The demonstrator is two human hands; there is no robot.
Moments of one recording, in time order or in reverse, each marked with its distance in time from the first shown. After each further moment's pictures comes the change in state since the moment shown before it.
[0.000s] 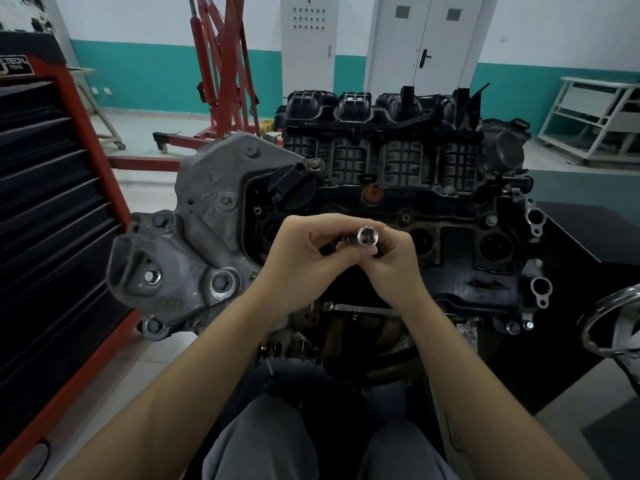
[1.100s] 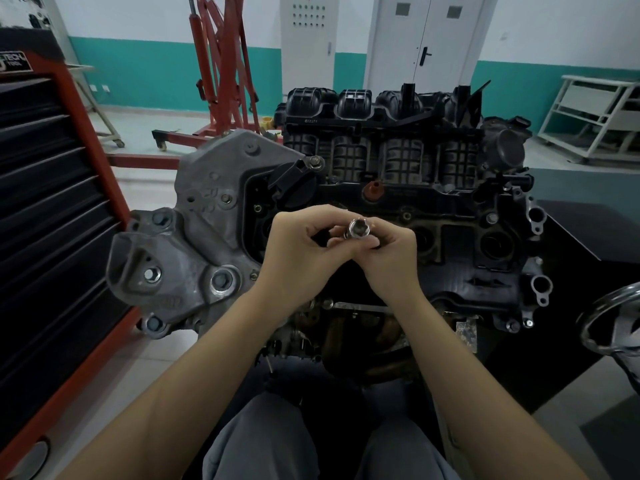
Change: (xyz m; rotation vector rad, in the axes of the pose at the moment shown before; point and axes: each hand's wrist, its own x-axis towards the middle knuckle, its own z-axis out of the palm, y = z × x) left_hand 0.000 -0.002 0.004 0.102 0.152 0.040; right_hand 0.002 0.002 0.006 0.009 0.097 0.039
